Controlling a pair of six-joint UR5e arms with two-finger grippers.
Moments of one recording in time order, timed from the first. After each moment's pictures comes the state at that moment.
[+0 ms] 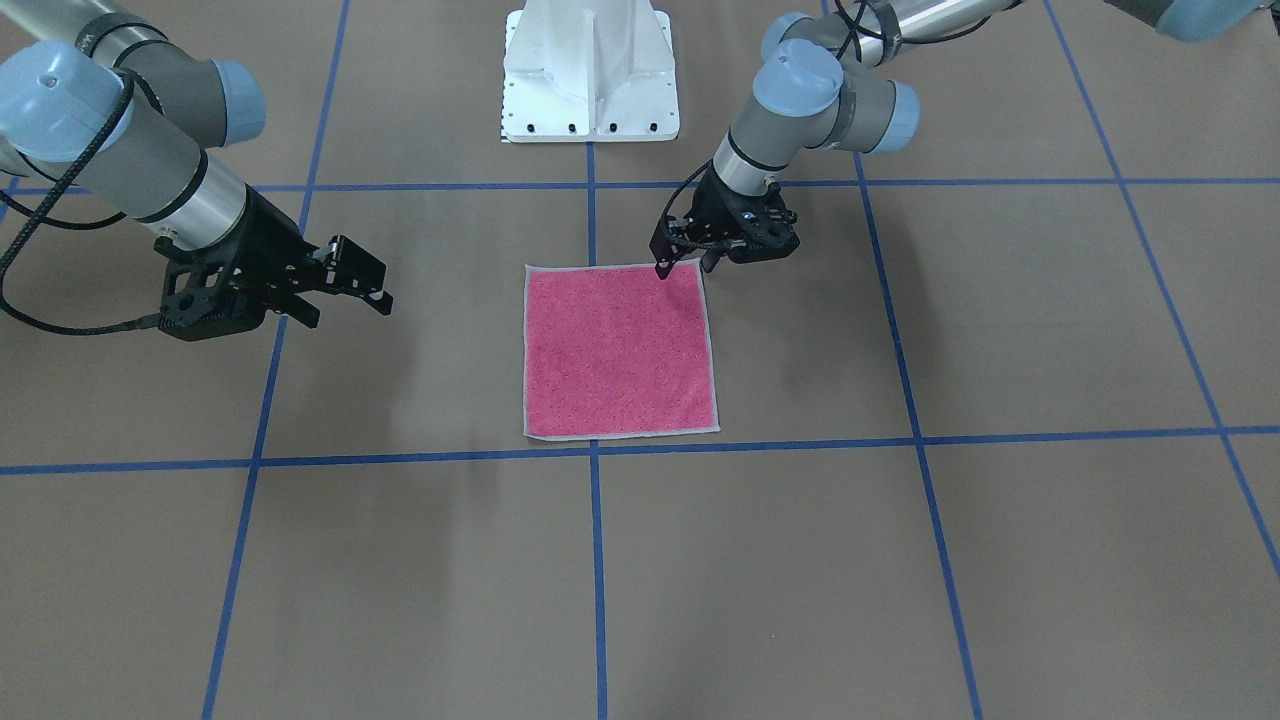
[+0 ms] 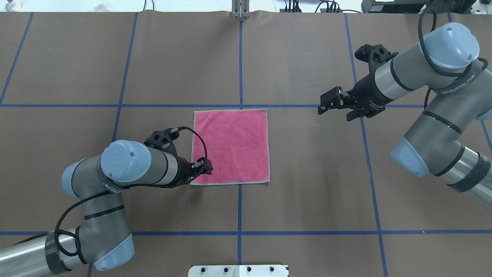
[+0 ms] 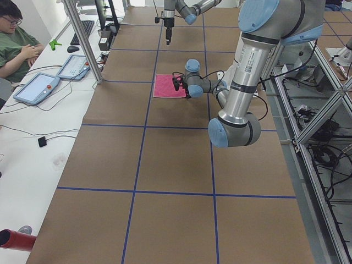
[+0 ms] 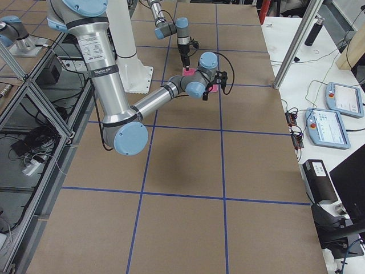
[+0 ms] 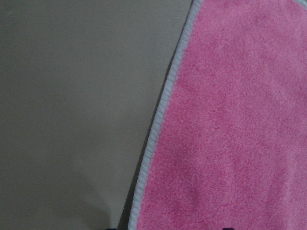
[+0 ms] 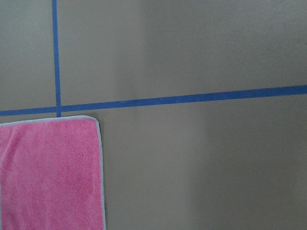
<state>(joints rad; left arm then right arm) -0.41 -1.99 -1.70 -2.12 -1.80 -1.71 0.85 -1.25 1.78 -1.12 2.27 1.19</state>
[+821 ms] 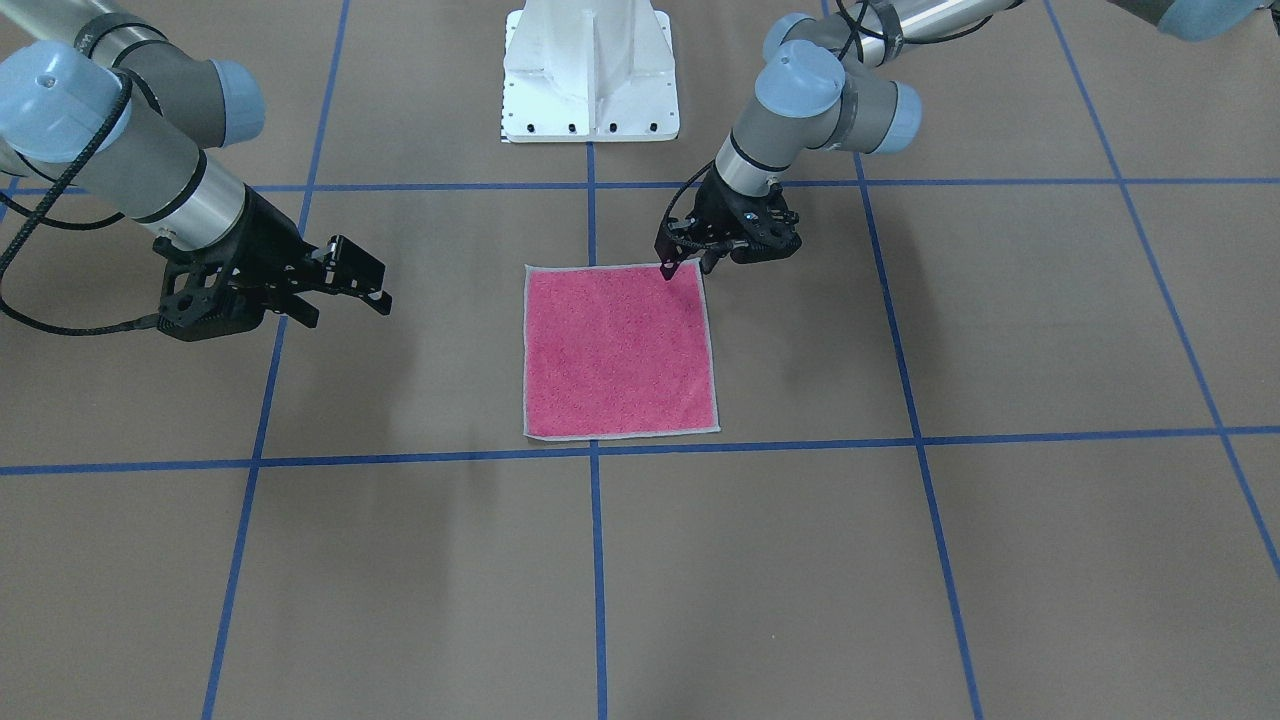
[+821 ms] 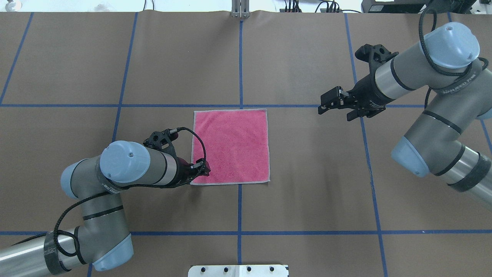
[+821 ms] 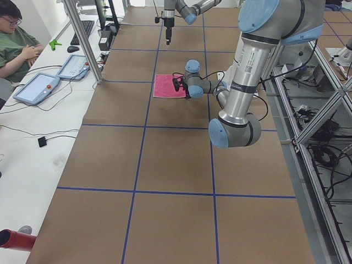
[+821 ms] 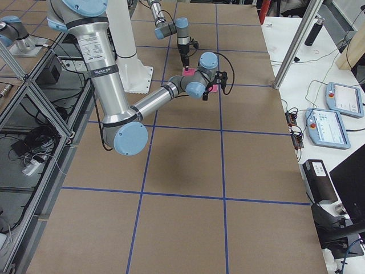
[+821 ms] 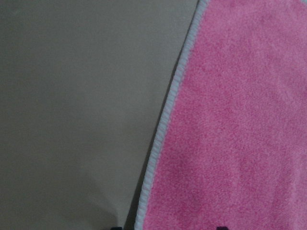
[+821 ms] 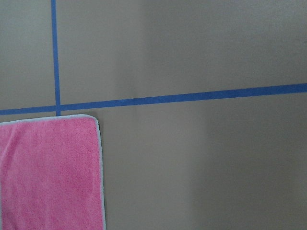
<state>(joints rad) -0.41 -1.98 -1.70 -2.12 -1.80 -1.71 0.85 -1.25 1.78 -1.12 2.27 1.19</state>
